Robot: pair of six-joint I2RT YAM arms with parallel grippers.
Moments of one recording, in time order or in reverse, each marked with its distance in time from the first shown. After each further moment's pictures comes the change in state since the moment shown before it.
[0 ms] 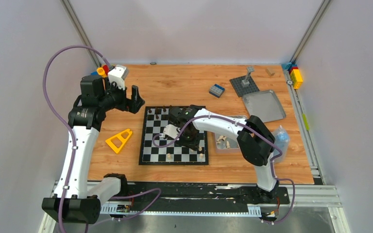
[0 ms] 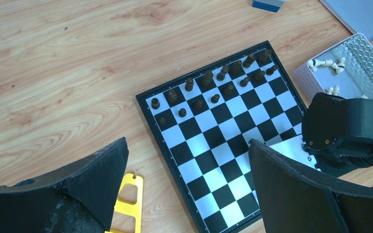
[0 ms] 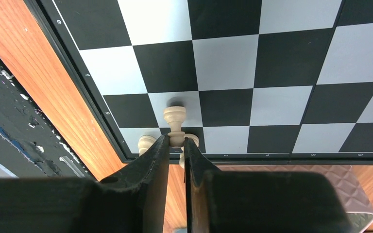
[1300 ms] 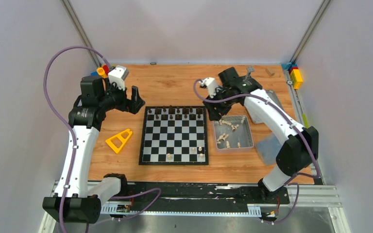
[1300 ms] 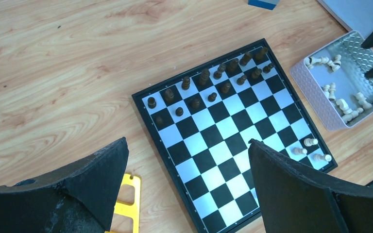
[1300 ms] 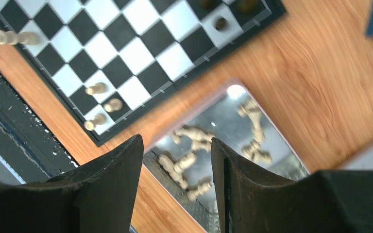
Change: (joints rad) left arm 0.012 0.001 -0.013 0.005 0.019 0.004; right arm -0.406 -0.332 -0.026 0.099 -0.207 0.119
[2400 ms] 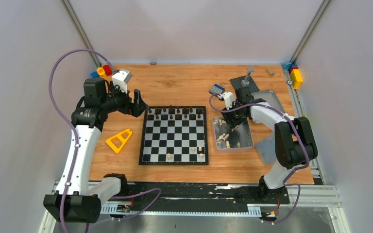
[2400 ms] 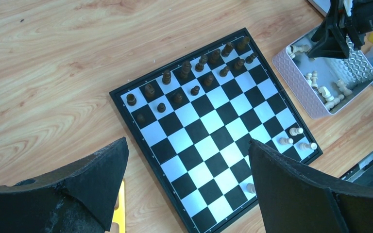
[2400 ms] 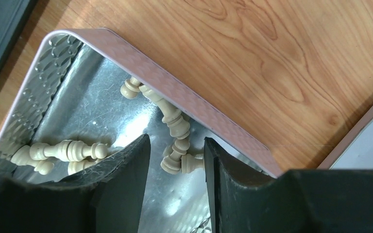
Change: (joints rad) left arm 0.000 0.003 -0.055 0.017 0.095 0.001; right arm -0.304 0.021 -0.491 0.494 0.098 -0.055
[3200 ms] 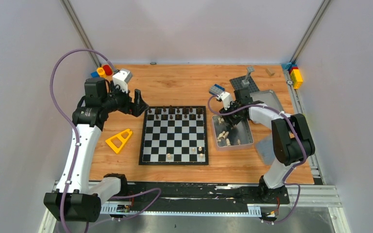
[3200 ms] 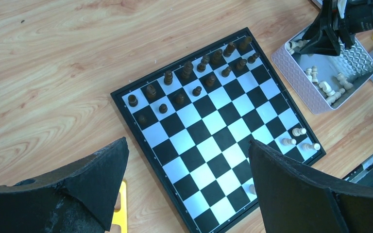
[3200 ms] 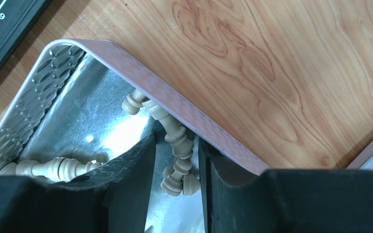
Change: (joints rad) left arm 0.000 0.008 -0.006 0.014 0.000 0.007; right arm 0.000 0.047 -0.042 0.148 -0.042 -0.074
